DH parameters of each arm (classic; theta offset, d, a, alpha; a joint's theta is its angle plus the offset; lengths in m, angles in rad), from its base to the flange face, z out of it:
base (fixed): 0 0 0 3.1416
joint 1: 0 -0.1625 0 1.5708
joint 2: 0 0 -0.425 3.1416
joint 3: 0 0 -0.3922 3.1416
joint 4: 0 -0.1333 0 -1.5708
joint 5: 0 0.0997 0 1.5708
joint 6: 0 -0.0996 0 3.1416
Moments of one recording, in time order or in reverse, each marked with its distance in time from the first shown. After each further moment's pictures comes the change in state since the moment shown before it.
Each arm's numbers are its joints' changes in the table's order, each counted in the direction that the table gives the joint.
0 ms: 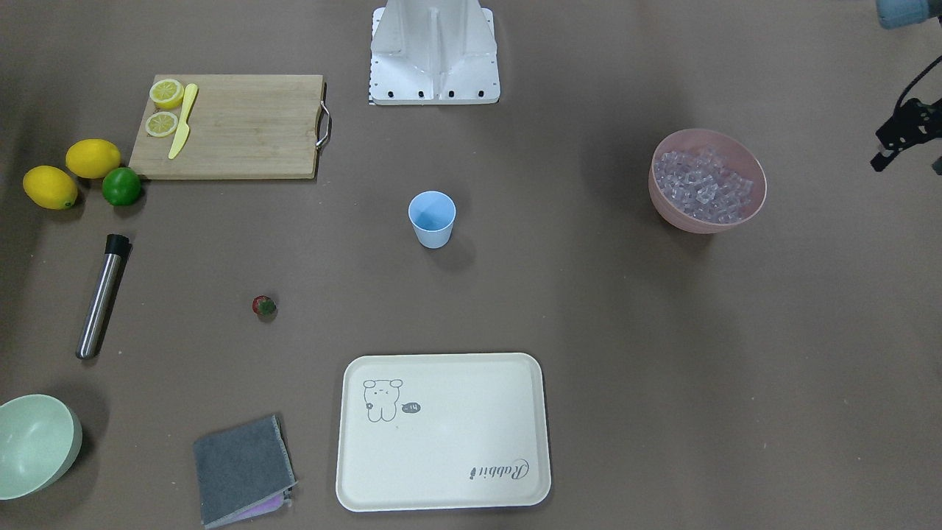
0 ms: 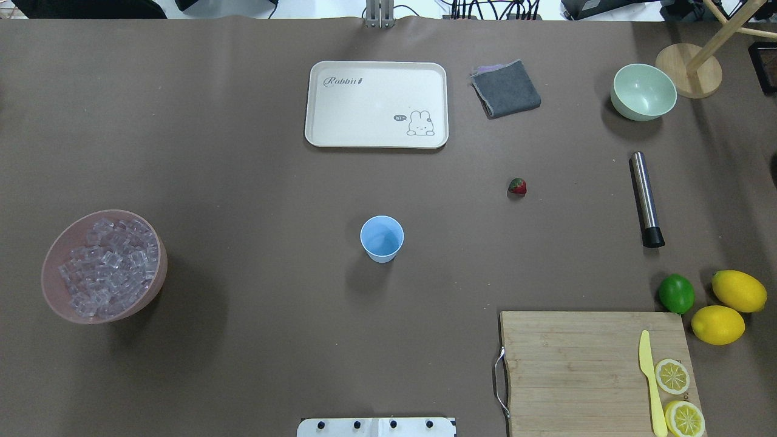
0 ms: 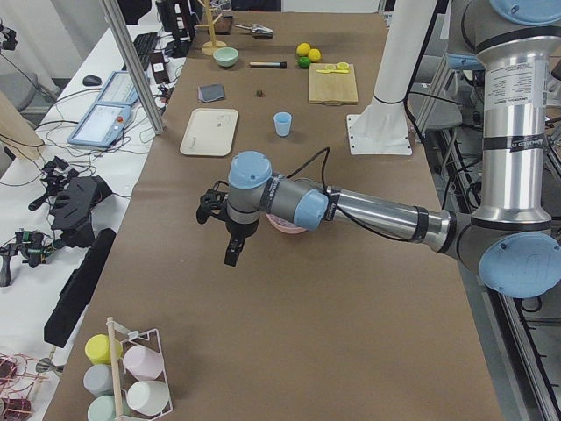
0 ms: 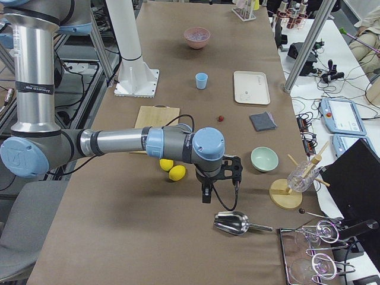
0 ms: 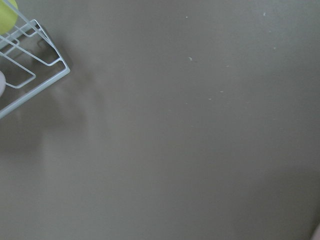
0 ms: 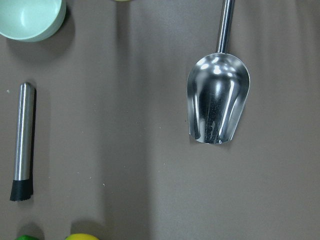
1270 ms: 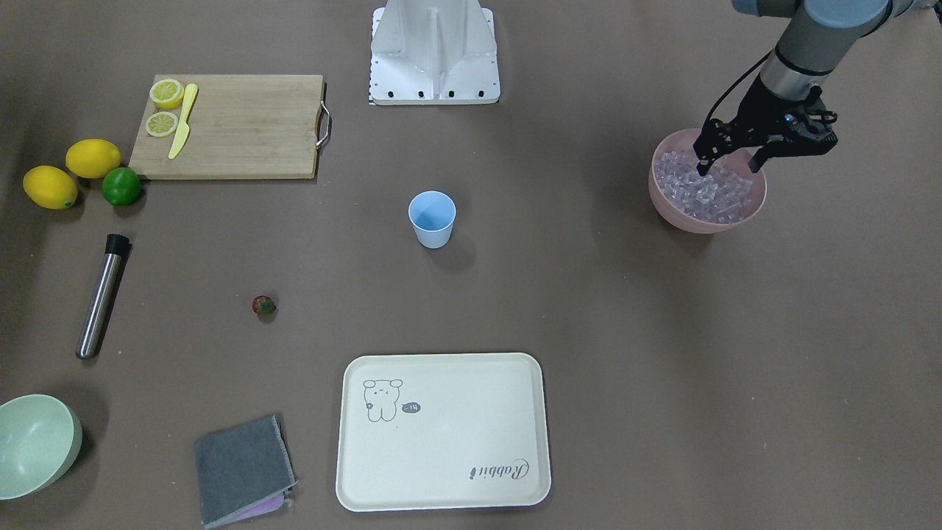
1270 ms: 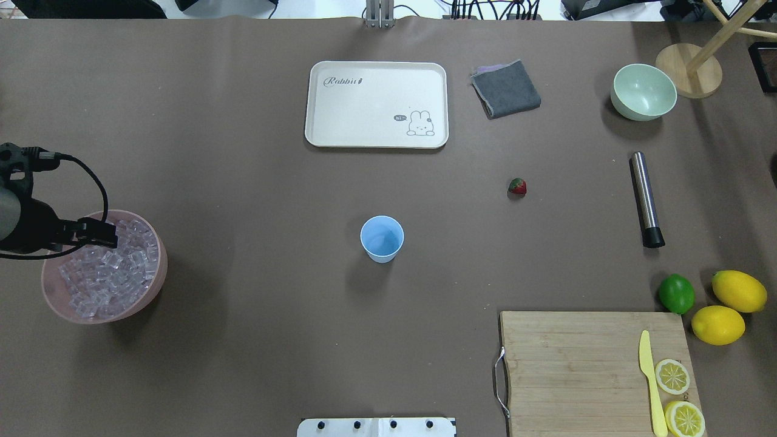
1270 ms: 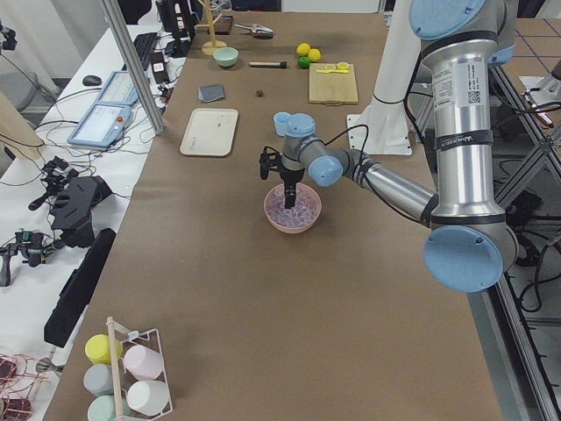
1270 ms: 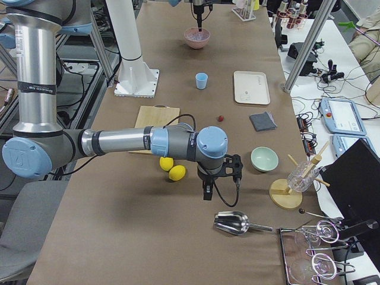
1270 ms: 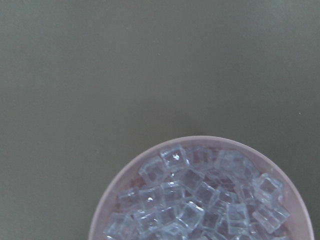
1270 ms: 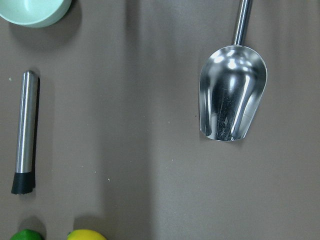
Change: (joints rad) left arm -0.482 0.089 -0.042 0.008 0.252 0.488; right arm 0.045 -0.001 -0.001 -0.001 -0.002 -0.002
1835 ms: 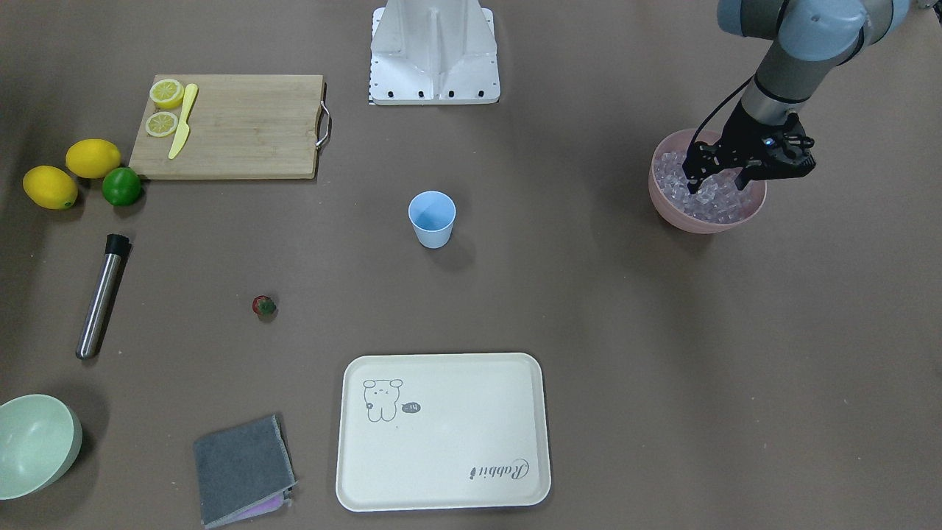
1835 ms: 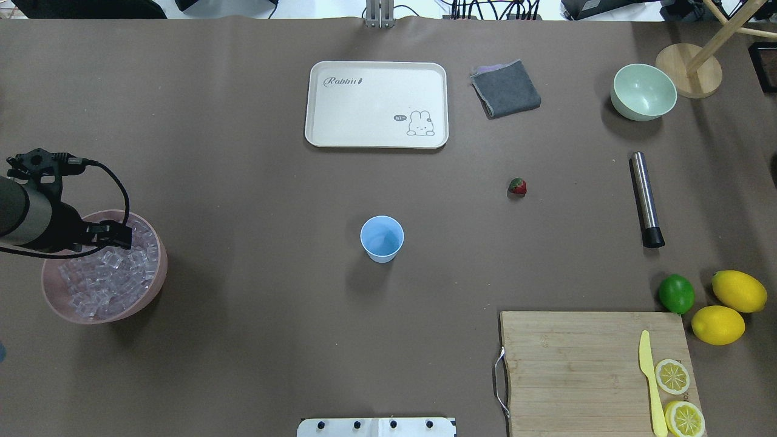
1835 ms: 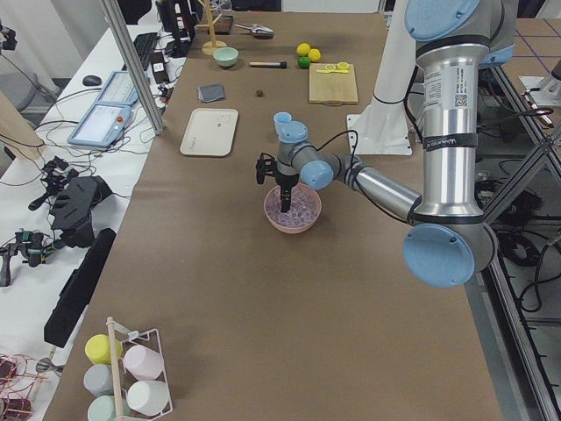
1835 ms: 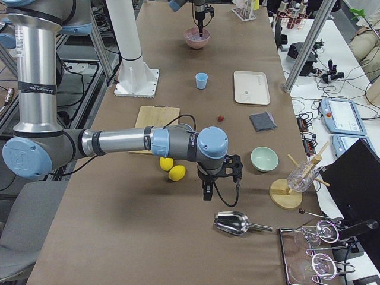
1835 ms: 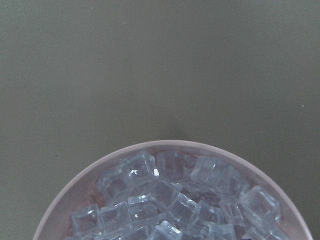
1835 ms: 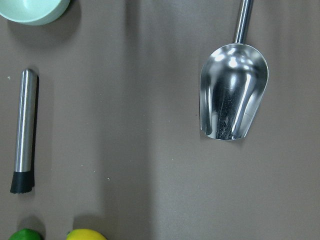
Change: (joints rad) left arm -0.030 0.044 0.073 0.002 0.025 0.007; right arm 0.004 0.000 -0.003 0.000 -0.001 0.000
